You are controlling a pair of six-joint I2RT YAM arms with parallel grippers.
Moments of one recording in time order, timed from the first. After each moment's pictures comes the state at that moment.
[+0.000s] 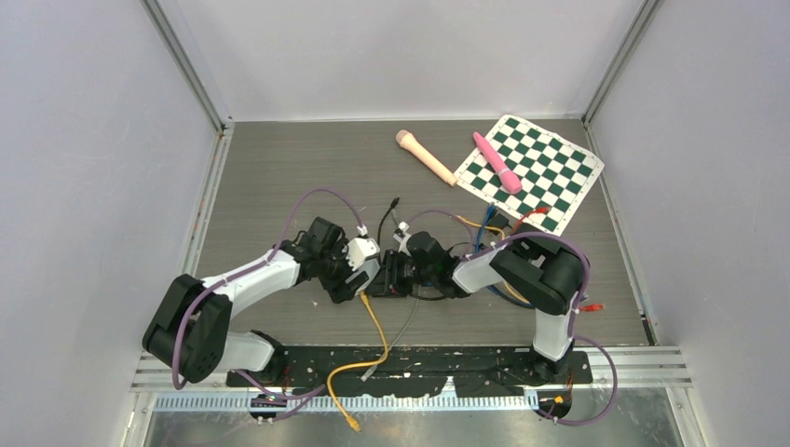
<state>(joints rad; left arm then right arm) -0.52 1.34 0.63 -0.39 0.28 0.48 0.89 1.86 0.69 0.59 -0.43 1.07</state>
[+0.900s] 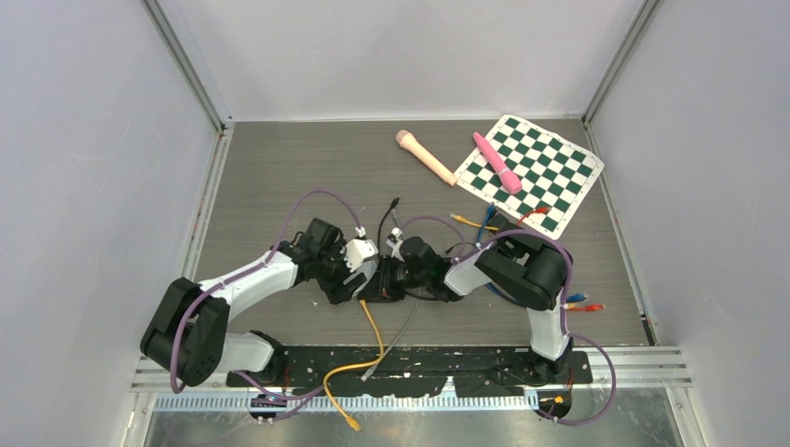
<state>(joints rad) -0.52 1.32 0.61 -0.41 0.29 0.49 0.92 1.95 0.73 0.69 -0.46 1.17</state>
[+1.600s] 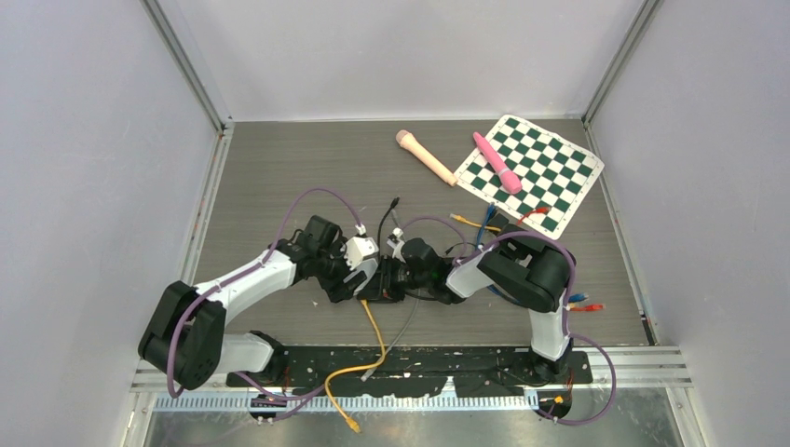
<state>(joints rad) -0.52 1.30 0.64 -0.44 0.32 0.50 0.92 1.93 0.70 0.72 -0.44 1.19</state>
